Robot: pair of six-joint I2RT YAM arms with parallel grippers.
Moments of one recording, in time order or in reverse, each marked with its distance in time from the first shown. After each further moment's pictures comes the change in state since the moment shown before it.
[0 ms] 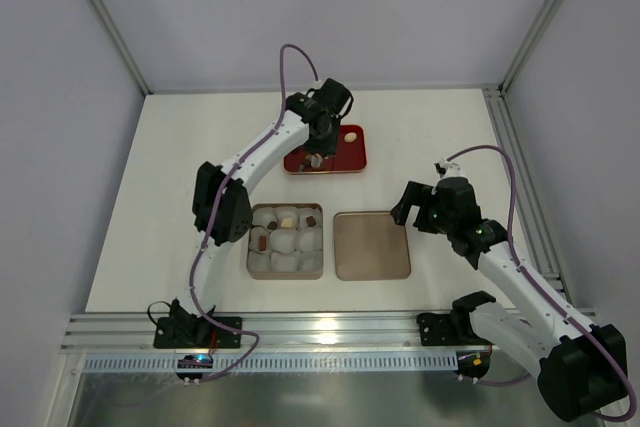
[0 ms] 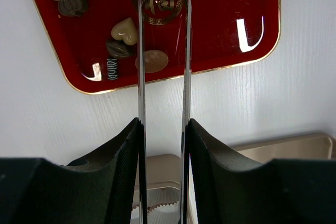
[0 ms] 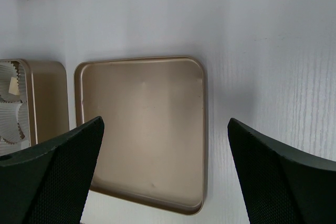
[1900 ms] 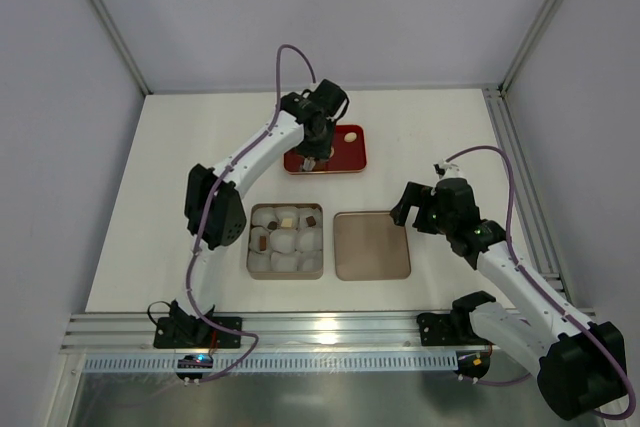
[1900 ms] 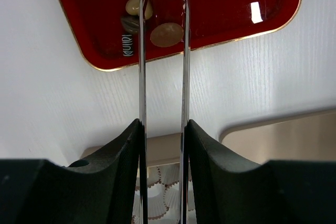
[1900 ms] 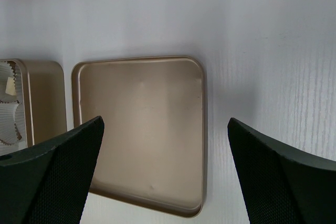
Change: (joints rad) left arm 0.000 -0.076 -0.072 -0.051 0.000 0.047; right arm 0.000 0.009 -0.014 0.023 0.000 0.000
